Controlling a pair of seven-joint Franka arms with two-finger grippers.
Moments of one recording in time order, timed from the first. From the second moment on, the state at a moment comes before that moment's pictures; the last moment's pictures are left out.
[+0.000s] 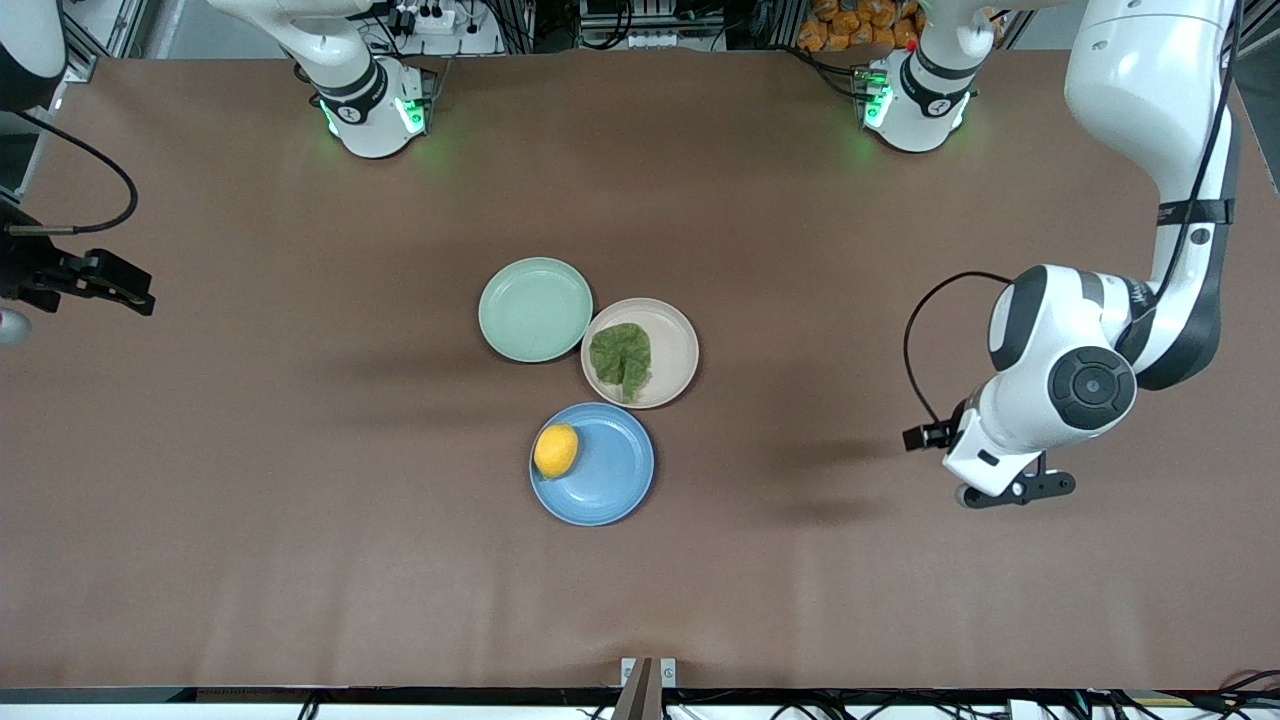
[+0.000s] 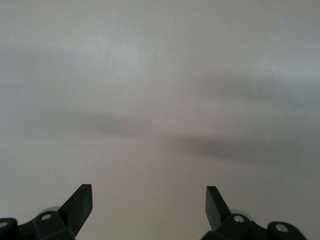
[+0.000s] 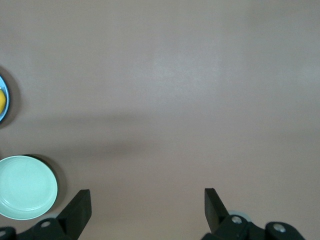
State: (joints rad) left arm -0.05 0.54 -0.16 -1.53 0.16 1.90 -0.40; right arm 0.00 0.11 -0.01 -1.46 -0.08 1.55 0.01
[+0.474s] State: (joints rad) left arm -0.06 0.27 -0.17 -1.74 0.11 1.87 -0.36; right arm 0.00 0.11 -0.01 -1.45 -0.08 1.54 0.03
